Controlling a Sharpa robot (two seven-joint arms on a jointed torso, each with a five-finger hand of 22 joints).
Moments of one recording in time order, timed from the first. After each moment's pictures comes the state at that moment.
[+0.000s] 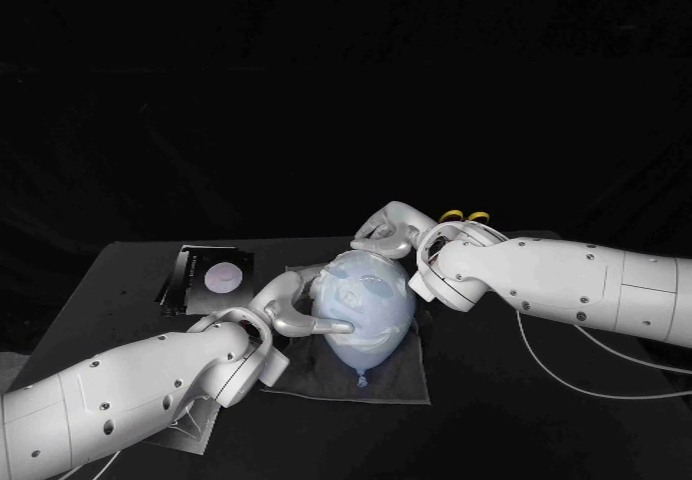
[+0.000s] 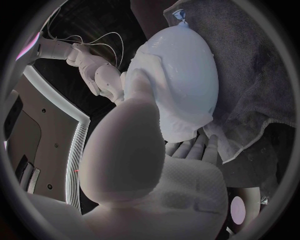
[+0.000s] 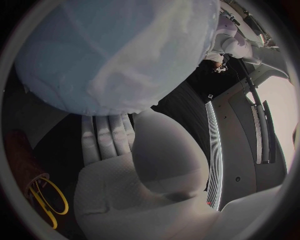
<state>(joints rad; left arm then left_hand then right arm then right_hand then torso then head) 1.09 -0.66 -0.13 1.49 -0.67 -0.43 0.11 1.58 -0.29 -0.20 0.30 0.06 0.33 0.15 0.05 0.13 0.28 0.25 0.03 0.03 0.20 0.24 0.04 0.04 0.10 0.18 0.29 0.04 0.03 1.31 -0.73 -0.17 1.49 -0.91 -0.51 -0.21 1.52 0.03 0.14 0.26 0.05 0.85 0.21 0.26 0.15 1.16 0.15 0.16 0.06 0.95 0.14 0.29 0.16 0.18 0.66 0.28 0.18 0.30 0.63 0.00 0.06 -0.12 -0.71</state>
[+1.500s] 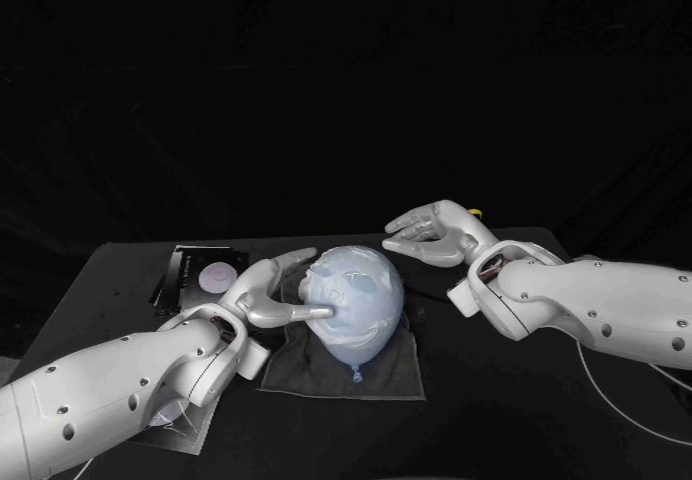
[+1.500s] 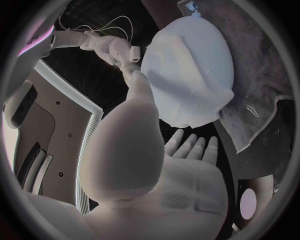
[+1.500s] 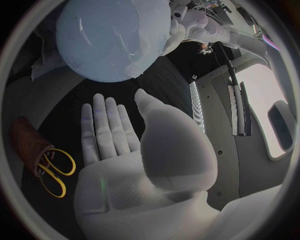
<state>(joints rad) 1.08 -0.74 -0.09 1.53 -0.60 -0.41 0.29 1.54 -0.31 -0.22 0.30 0.06 0.30 0.15 0.05 0.12 0.21 0.24 0.03 0.03 0.14 0.23 0.02 0.03 0.08 0.14 0.30 0.03 0.03 1.25 -1.03 -0.19 1.73 -0.73 -0.67 0.16 1.37 -0.14 0.28 0.13 0.05 0.92 0.22 0.24 0.13 1.13 0.16 0.07 0.06 1.09 0.13 0.20 0.15 0.17 0.73 0.26 0.29 0.39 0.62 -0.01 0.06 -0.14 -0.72</state>
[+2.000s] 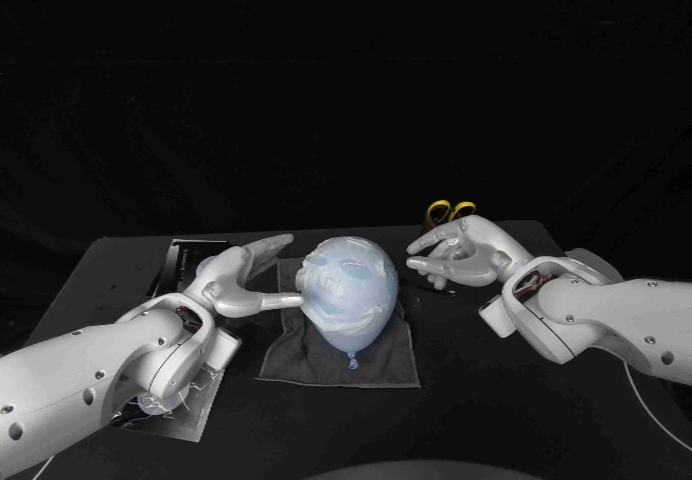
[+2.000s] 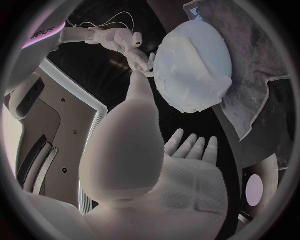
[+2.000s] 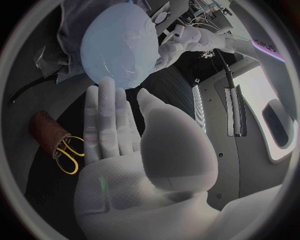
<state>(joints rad) 1.09 -0.83 -0.09 1.55 -0.58 -0.34 0.33 1.54 -0.31 -0.22 0.30 0.06 0.31 0.14 0.05 0.13 0.22 0.25 0.03 0.03 0.14 0.24 0.02 0.03 0.08 0.14 0.30 0.03 0.03 1.20 -1.19 -0.21 1.86 -0.79 -0.66 0.15 1.37 -0.16 0.23 0.21 0.05 1.01 0.14 0.25 0.15 1.41 0.06 0.15 0.14 1.46 -0.01 0.43 0.33 0.17 1.12 0.12 0.42 0.38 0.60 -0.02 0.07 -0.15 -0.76</state>
